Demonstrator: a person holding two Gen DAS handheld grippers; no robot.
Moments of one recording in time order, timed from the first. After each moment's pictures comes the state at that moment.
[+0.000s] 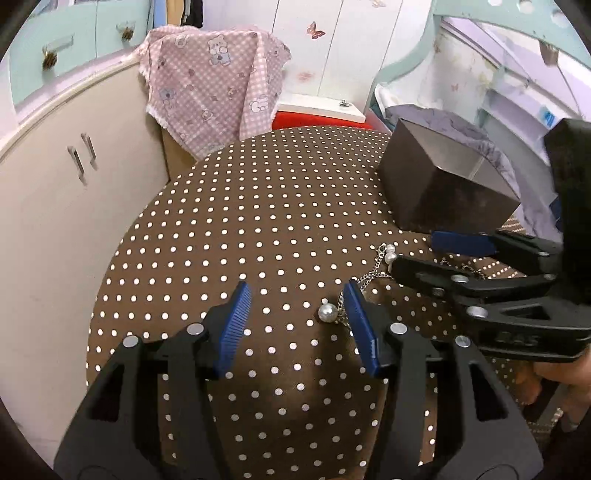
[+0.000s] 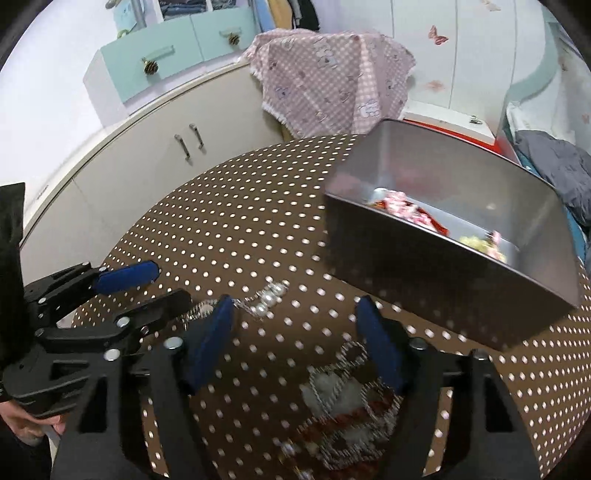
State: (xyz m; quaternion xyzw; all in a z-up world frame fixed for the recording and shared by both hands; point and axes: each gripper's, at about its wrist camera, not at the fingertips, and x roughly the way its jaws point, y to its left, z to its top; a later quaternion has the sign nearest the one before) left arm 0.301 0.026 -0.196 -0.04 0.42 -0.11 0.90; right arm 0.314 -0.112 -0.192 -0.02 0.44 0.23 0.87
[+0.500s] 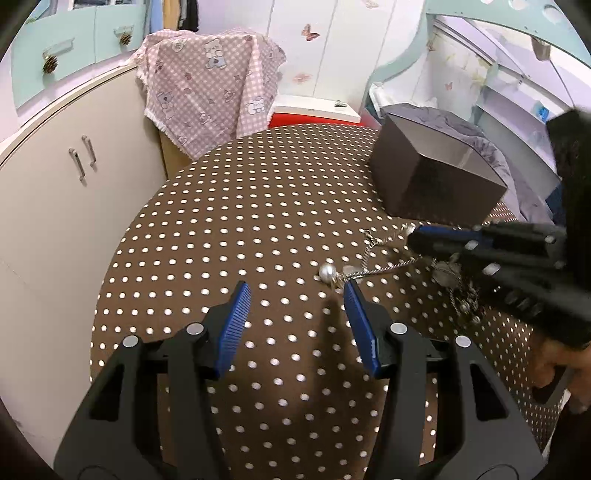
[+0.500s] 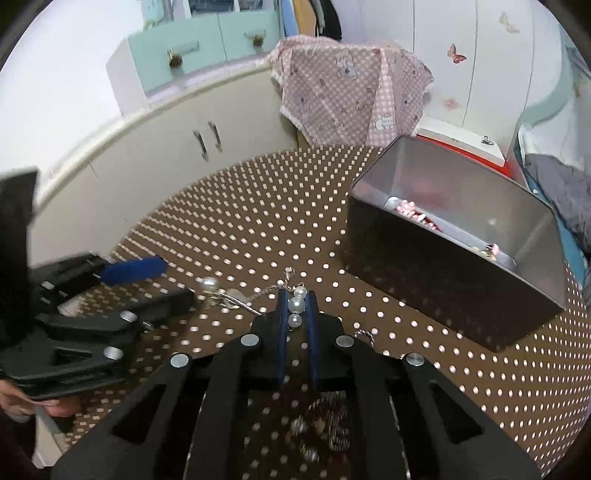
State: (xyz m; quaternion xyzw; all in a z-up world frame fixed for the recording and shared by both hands) left arm 0.278 0.020 -0.195 -0.03 0.41 -0.12 0.90; right arm 0.287 -0.123 -0.180 -0.04 0.41 0.26 0.87
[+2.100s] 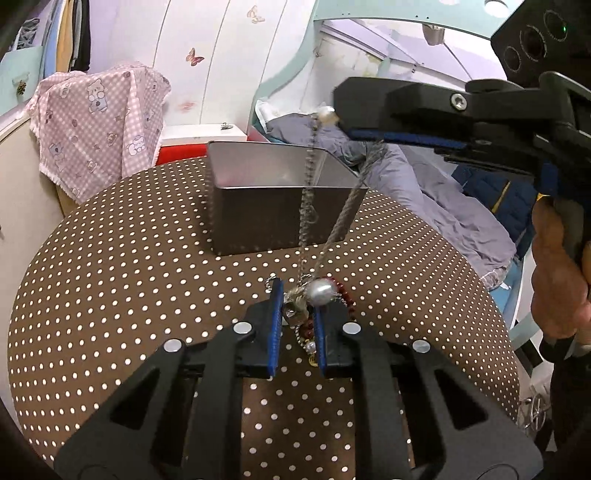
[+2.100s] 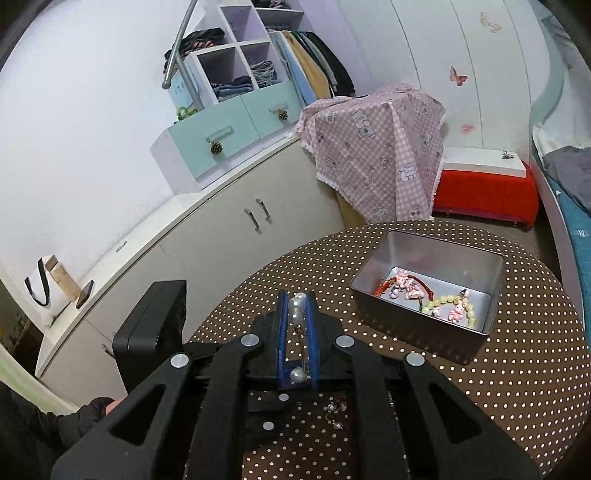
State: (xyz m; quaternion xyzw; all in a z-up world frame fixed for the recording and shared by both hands) left arm 0.266 -0.060 -0.173 -0.02 0.35 -0.32 0.88; right arm 0.263 -0.182 -0.092 0.09 0.33 0.33 0.88
